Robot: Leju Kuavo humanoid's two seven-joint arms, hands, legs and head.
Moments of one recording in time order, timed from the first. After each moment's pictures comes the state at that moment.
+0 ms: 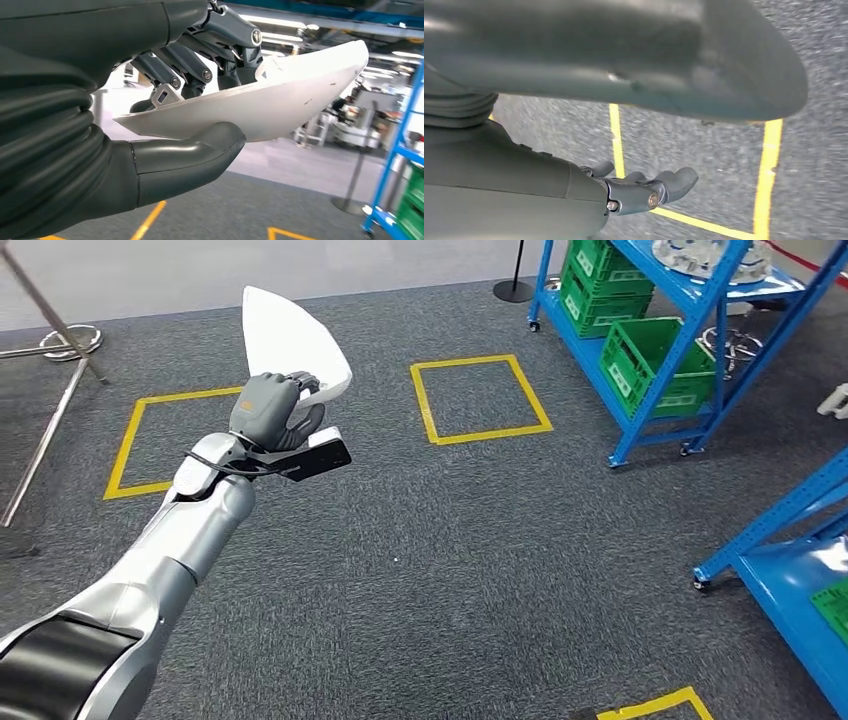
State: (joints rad) left arm -0.98 -0.08 -0.42 -0.44 -0.91 0.08 -0.35; right arm -0.07 0.09 -1.07 -0.20 1.39 -0.02 -0.37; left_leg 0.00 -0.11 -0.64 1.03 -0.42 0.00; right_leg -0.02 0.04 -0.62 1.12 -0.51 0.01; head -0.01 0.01
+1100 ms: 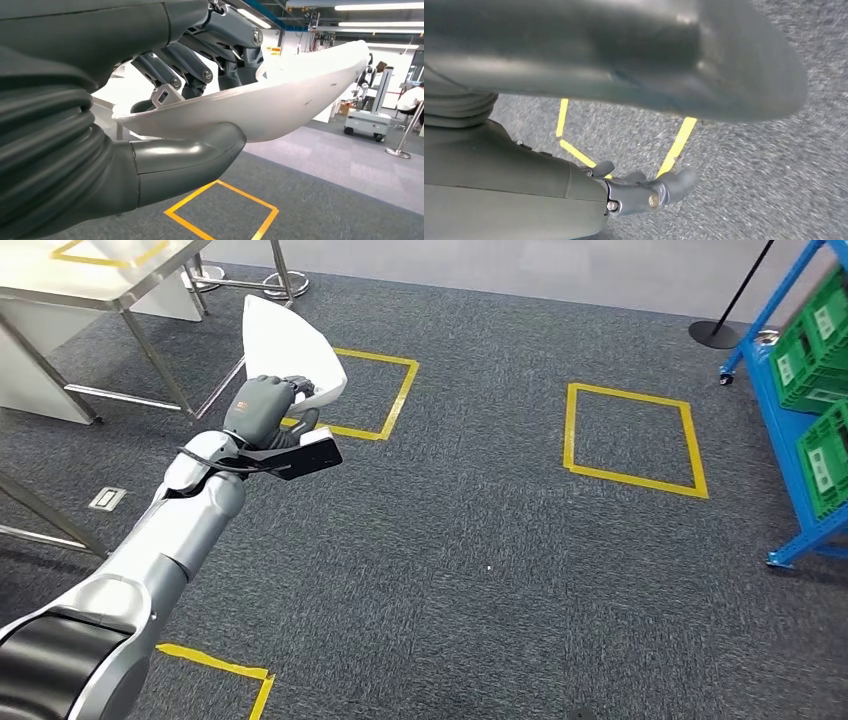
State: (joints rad) left arm -0.99 -0.04 -0.42 -0.43 -0.90 0.00 -0.37; right arm -0.08 0.10 -1.06 -0.20 1.40 -0.01 -0.35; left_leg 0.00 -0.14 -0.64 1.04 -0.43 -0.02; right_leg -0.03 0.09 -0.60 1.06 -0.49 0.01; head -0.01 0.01
